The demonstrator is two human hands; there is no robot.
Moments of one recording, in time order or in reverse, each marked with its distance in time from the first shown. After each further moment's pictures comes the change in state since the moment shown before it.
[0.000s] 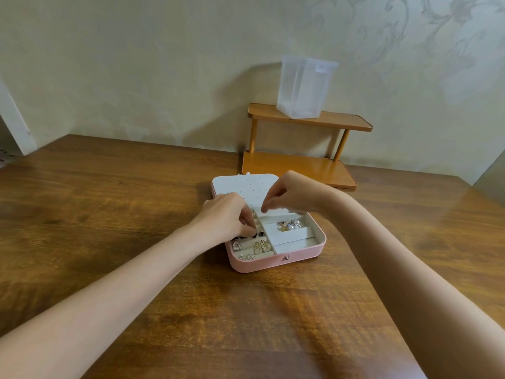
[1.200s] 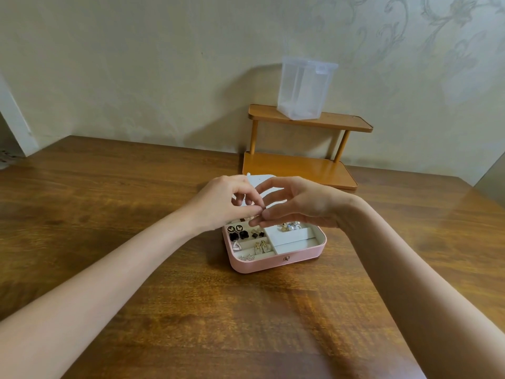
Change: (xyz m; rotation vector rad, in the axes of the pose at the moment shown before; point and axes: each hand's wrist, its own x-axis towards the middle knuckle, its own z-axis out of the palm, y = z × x) left_hand -0.002 -0.012 -0.018 -0.315 0.133 0.319; right_hand -0.022 0.002 -0.007 0.783 -0.314 -0.054
